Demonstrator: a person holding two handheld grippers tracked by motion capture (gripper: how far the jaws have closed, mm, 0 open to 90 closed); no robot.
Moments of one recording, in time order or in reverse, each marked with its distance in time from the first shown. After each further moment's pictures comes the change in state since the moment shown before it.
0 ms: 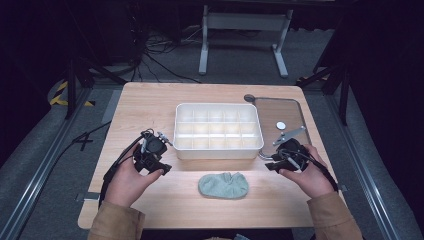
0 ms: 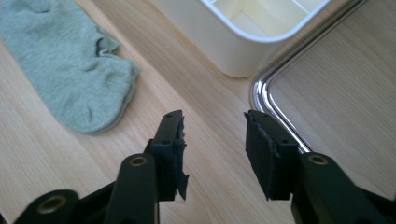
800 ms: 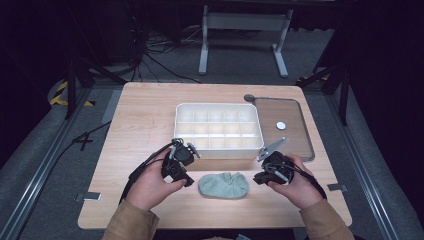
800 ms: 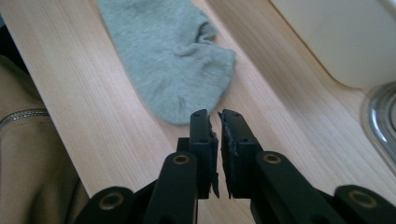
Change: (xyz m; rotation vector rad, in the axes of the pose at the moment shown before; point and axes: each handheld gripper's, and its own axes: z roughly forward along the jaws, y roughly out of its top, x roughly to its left) left arm -0.049 0.028 0.025 0.108 -0.142 0.136; right arm 0.043 0.006 0.017 0.065 0.179 -0.103
